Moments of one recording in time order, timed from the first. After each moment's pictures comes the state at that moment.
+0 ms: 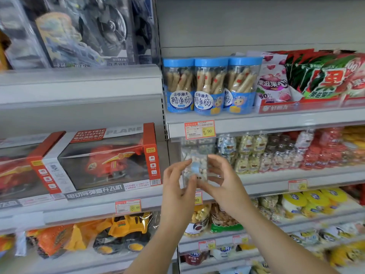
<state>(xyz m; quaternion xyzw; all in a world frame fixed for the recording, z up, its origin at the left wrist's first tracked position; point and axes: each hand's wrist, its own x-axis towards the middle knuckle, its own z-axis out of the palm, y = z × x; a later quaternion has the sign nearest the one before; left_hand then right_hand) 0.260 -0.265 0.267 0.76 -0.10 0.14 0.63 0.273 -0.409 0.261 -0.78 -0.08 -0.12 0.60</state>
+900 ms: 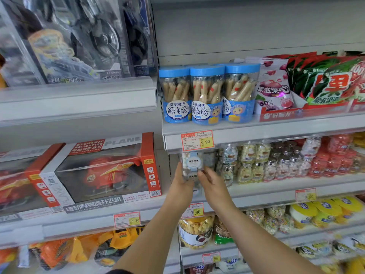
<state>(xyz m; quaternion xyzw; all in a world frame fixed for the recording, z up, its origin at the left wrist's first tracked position) 0.347 -0.276 0.248 0.79 -0.07 -0.02 0.61 0.351 -0.400 0.217 -0.78 -0.02 -0.10 0.61</state>
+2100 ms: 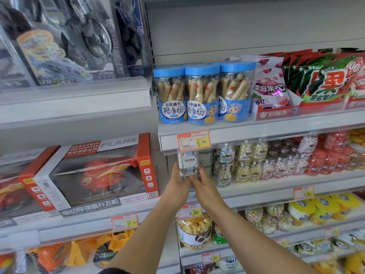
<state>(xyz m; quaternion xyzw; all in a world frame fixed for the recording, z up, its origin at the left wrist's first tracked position) 0.353 -0.274 0.253 0.80 -0.07 -0.05 0.60 0.348 -0.380 0.225 -0.74 -0.01 -0.05 0.66</state>
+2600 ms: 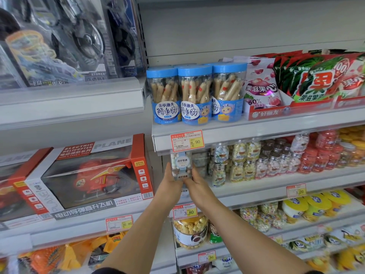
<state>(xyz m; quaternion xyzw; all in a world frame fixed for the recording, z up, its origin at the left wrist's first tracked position) 0.359 -0.270 0.251 0.80 -0.04 -0.05 0.59 0.343 -0.380 0.238 -0.75 -0.03 -0.02 0.66</state>
